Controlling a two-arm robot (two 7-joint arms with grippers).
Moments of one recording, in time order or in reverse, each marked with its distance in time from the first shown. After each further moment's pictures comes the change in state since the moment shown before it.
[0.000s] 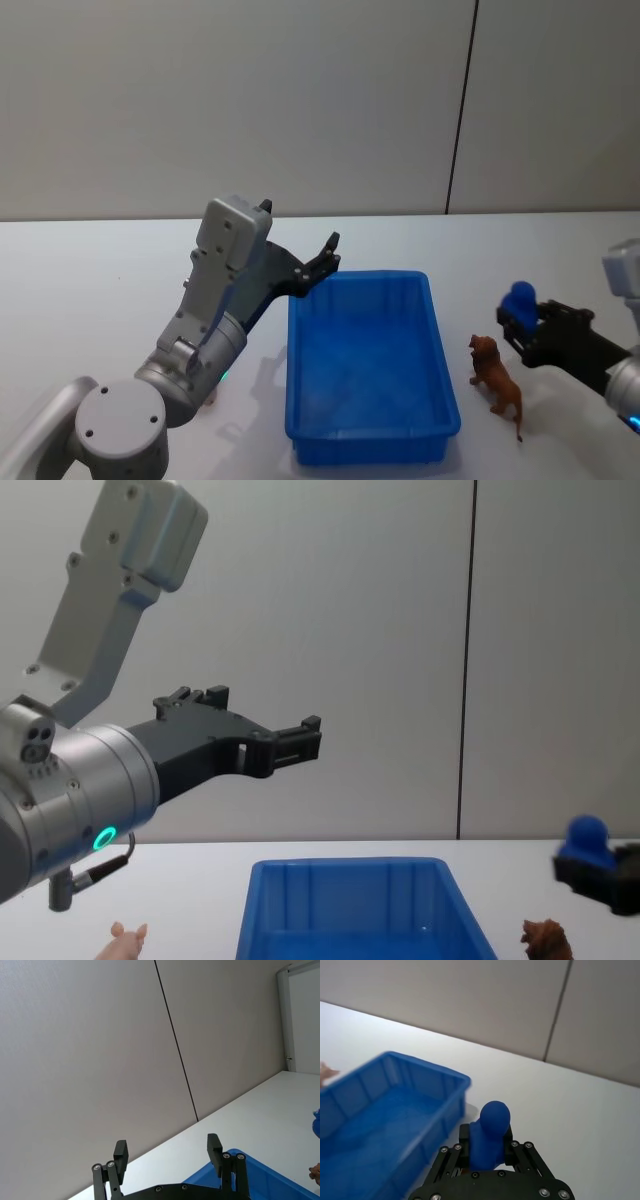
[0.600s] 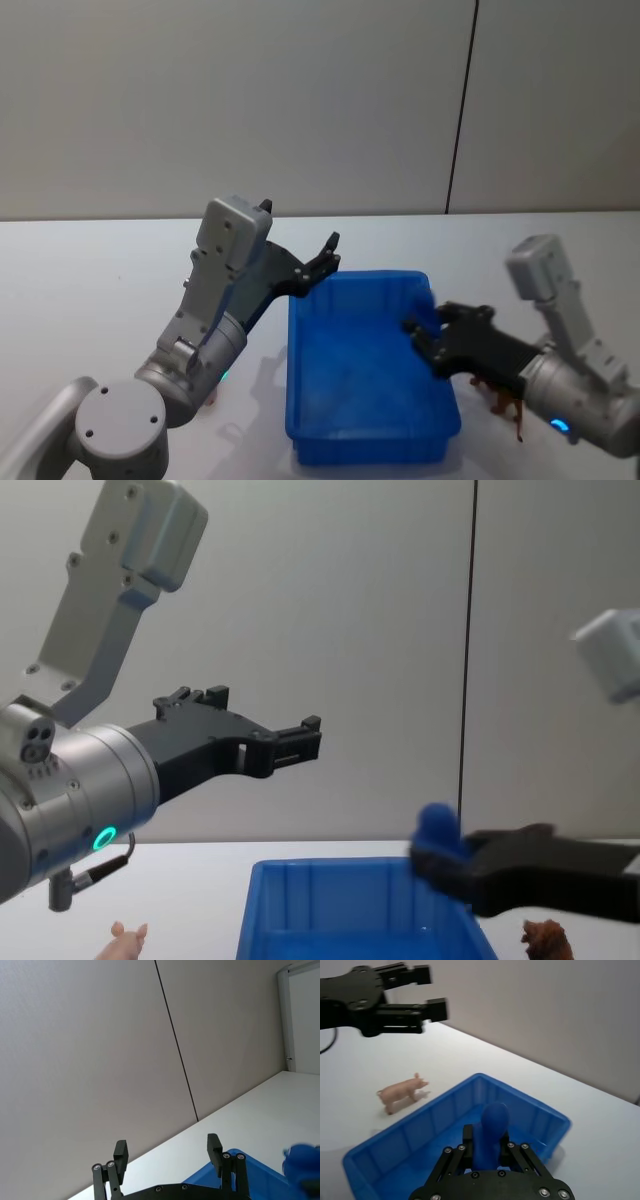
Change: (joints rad) left arm 0.000 0.000 0.000 0.000 0.000 0.000 0.000; right arm 0.045 -0.083 -0.095 -0.028 -0.079 -0.009 0.146
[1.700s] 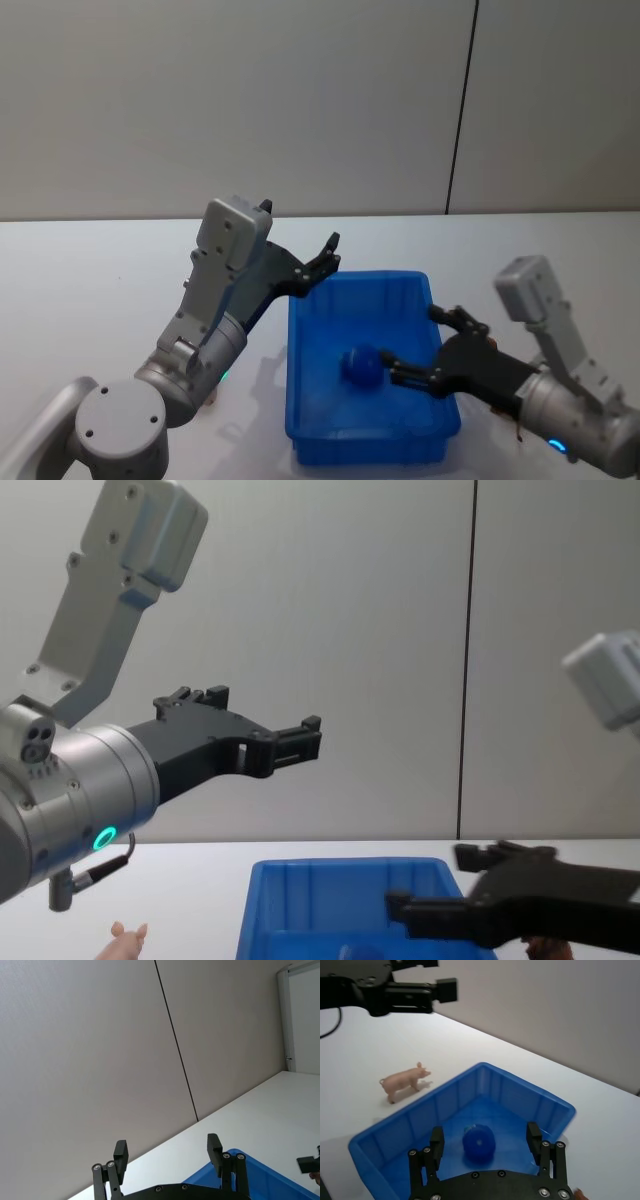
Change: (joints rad) left arm 0.000 0.000 0.000 0.000 0.000 0.000 0.000; right arm -0.034 0.015 -0.028 -0.024 -0.011 -0.006 -0.025
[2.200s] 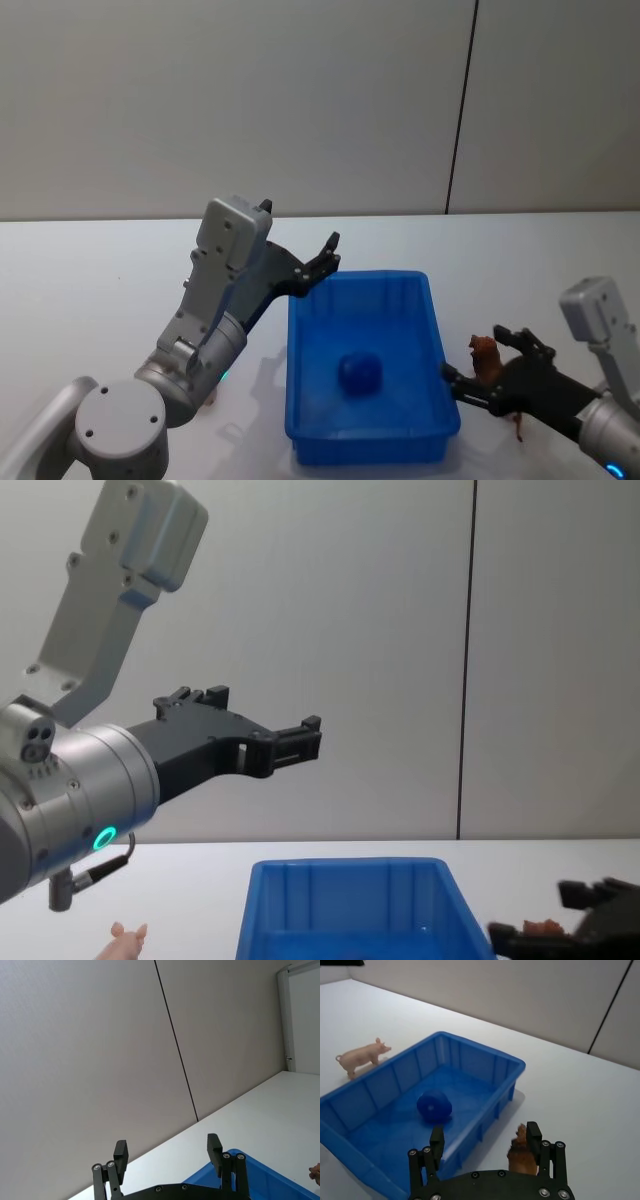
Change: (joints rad) left arm 0.000 0.000 0.000 0.000 0.000 0.000 0.000; right arm -0.101 0.099 0.055 -0.061 0.075 0.029 -0.104
